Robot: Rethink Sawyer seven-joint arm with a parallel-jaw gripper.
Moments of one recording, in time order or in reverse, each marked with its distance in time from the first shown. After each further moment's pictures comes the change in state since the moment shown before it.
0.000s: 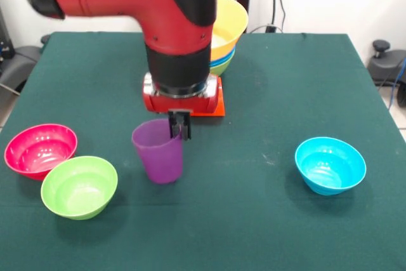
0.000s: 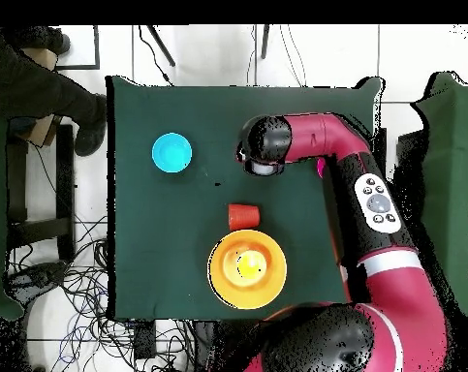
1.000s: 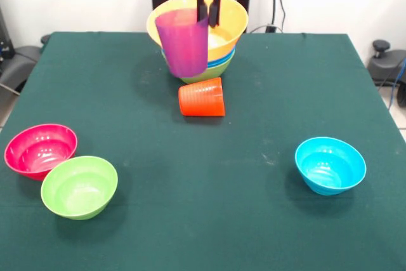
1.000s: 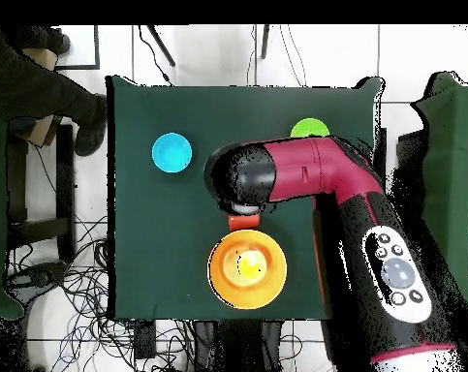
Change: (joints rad) arm -0.001 -0.434 -0.006 0.377 0.177 0.013 0.000
